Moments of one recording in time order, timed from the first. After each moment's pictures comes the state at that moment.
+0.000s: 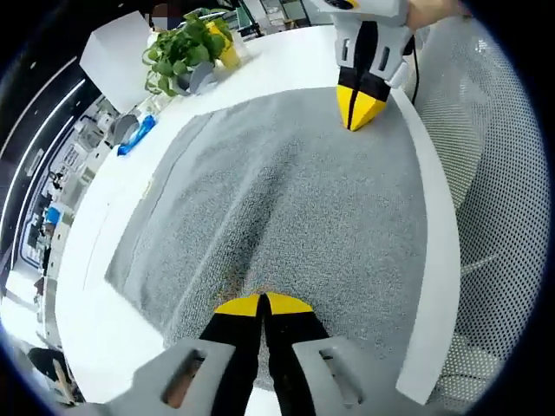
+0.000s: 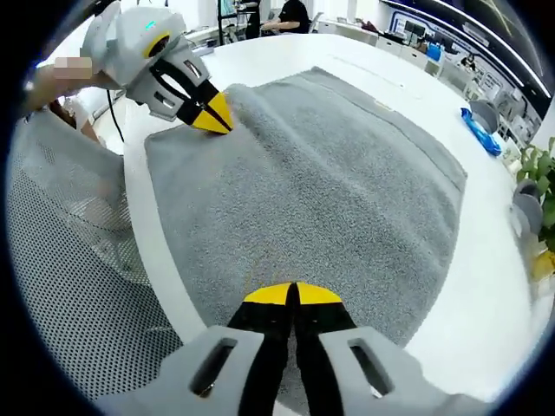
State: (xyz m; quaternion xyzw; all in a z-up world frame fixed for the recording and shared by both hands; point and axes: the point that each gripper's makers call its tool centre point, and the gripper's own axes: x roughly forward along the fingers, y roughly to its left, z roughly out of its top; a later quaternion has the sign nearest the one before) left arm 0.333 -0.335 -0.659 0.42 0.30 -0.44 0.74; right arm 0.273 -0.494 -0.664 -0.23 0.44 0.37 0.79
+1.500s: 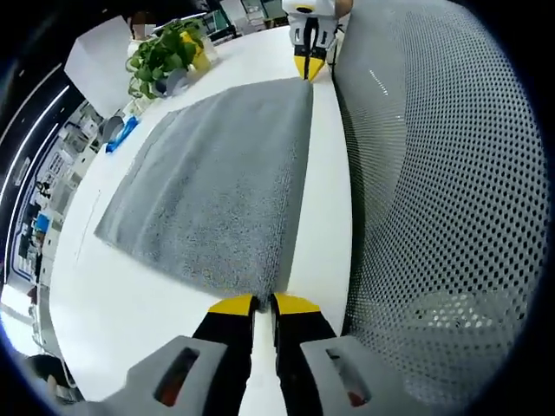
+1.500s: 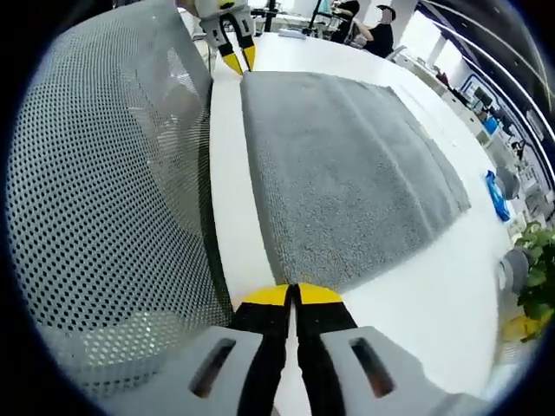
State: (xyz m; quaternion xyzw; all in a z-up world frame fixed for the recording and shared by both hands) left arm 0.229 -0.269 -0.653 0.42 0.31 -0.48 0.71; right arm 0.207 -0.571 -0.656 -0.33 0.37 0.46 0.74
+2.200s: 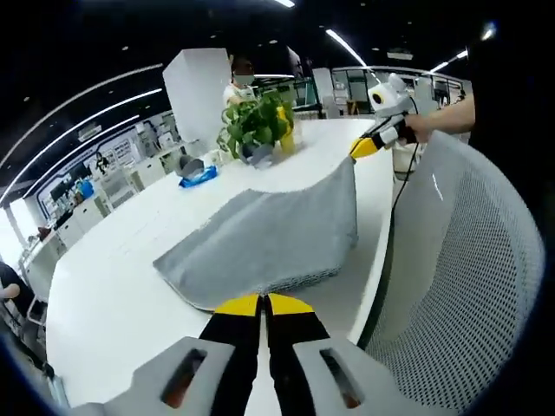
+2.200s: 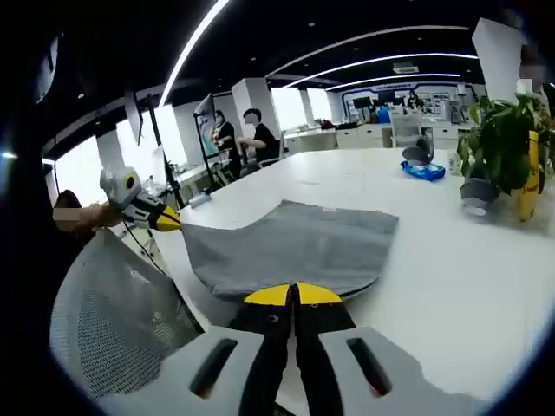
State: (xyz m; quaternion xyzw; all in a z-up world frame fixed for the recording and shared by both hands) left arm 0.252 -0.305 -0.525 0.22 0.18 -0.41 0.87; right arm 0.253 -0.572 -0.523 0.05 0.21 0.35 0.91
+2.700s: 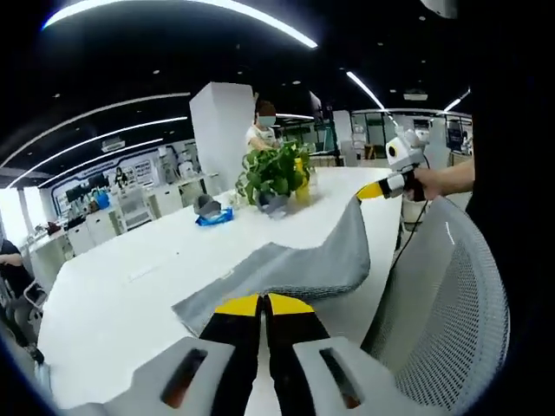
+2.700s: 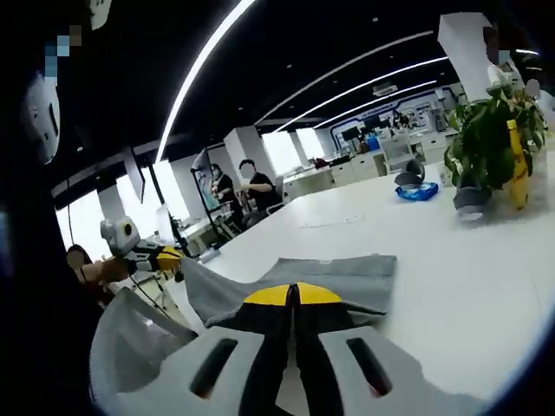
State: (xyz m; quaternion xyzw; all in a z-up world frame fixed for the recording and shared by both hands) left arm 0.240 -0.307 -0.469 0.12 0.11 -0.38 0.91; right arm 0.246 -0.584 -0.480 0.17 0.13 0.34 0.92
